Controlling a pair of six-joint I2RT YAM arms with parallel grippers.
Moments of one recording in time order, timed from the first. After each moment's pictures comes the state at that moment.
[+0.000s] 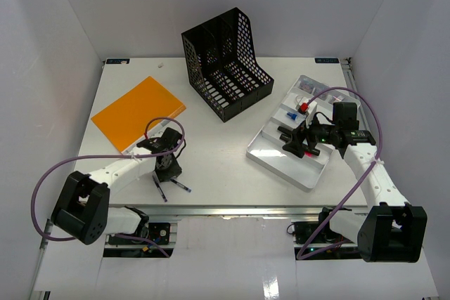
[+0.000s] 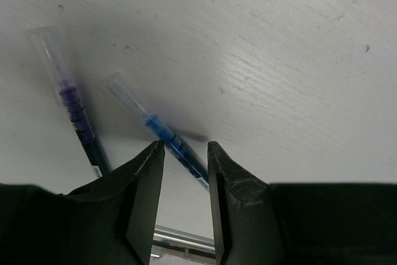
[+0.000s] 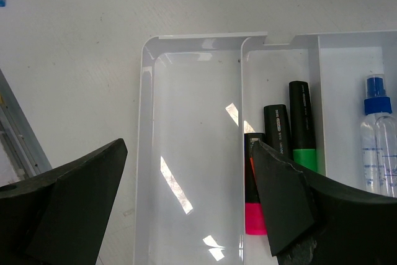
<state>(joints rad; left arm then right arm) -0.49 1.30 0.68 -0.71 -0.24 -0.90 0.04 1.12 0.81 -0.53 -0.84 -0.58</state>
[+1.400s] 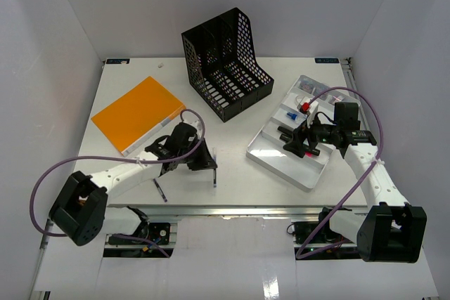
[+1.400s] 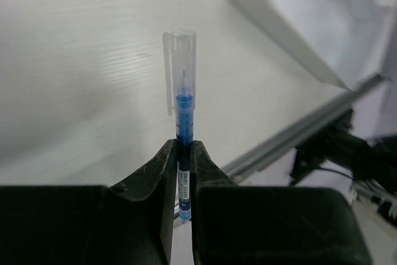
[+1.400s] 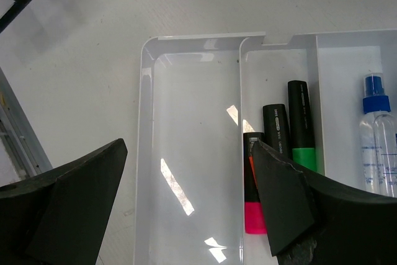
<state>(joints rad) -0.65 1.28 0.68 -0.20 0.26 -0.76 0.02 1.12 0.81 -0.53 -0.85 -0.58</state>
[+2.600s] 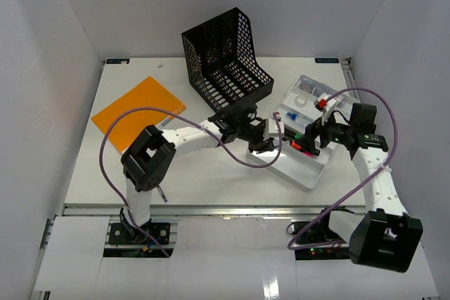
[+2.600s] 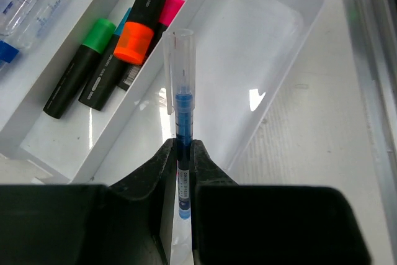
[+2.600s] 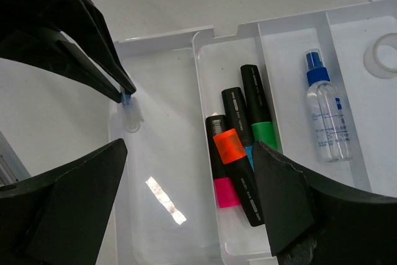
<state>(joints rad) -0.86 1.93 1.36 -0.06 0.68 0.49 -0.13 1.06 0.81 -0.53 -0.88 -0.58</state>
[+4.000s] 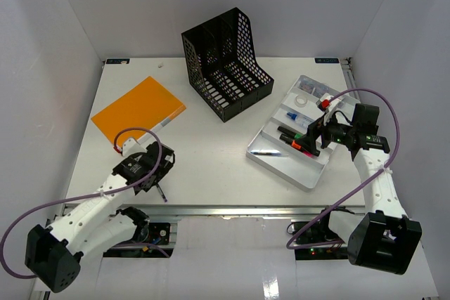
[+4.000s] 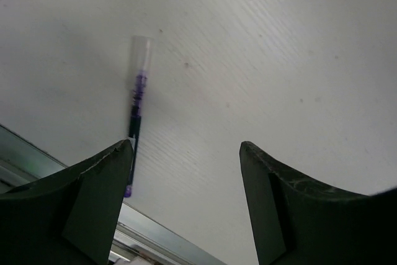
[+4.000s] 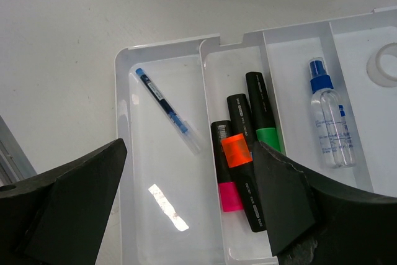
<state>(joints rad) -0.62 0.87 0.64 -0.92 -0.56 -1.31 -0.16 1.05 0.81 -0.53 -0.93 -0.58</state>
